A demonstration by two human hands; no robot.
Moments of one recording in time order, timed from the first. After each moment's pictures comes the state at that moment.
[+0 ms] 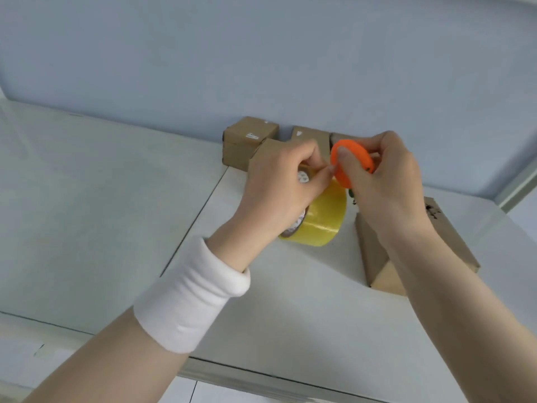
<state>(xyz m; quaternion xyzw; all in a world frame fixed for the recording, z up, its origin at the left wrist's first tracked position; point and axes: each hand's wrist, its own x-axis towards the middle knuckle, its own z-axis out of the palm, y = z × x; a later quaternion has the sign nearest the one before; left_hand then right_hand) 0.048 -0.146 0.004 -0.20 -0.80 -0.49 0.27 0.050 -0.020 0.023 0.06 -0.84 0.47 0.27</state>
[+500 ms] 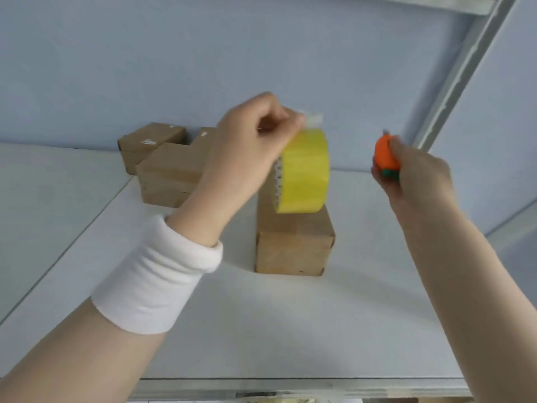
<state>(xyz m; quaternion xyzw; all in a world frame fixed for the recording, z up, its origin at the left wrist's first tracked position) 0.051 -0.009 0.049 -0.24 -0.76 -0.55 0.27 0.051 0.185 0.036 -0.14 -0.56 0.77 0.26</state>
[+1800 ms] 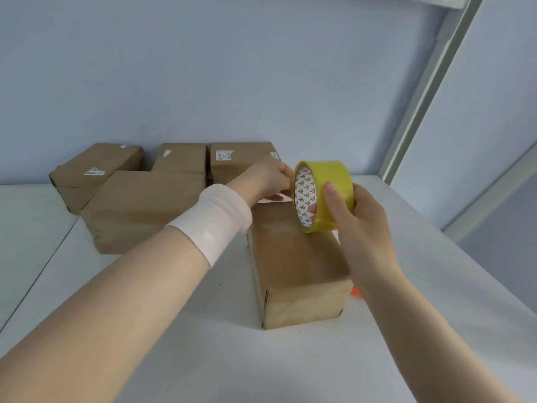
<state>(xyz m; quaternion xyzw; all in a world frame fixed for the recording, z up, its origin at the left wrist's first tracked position) -0.113 0.040 -0.003 -0.18 -0.84 -0.49 -0.14 0.027 0.130 -0.019 -0.10 -0.73 0.62 0.27</state>
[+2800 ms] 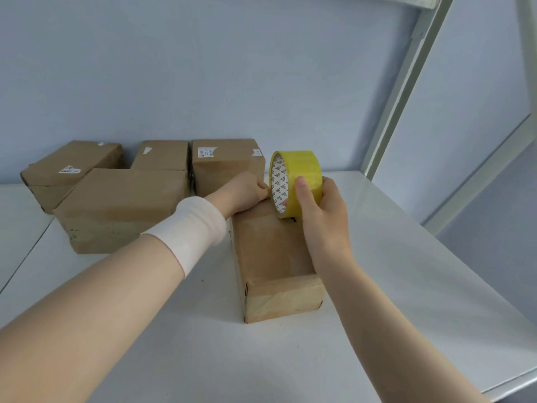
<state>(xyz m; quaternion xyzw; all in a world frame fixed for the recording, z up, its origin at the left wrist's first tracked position) -0.115 0.031 -0.031 -0.24 -0.89 -0.37 -0.12 0.012 0.121 -0.030 -0.14 -0.74 0.59 0.29</state>
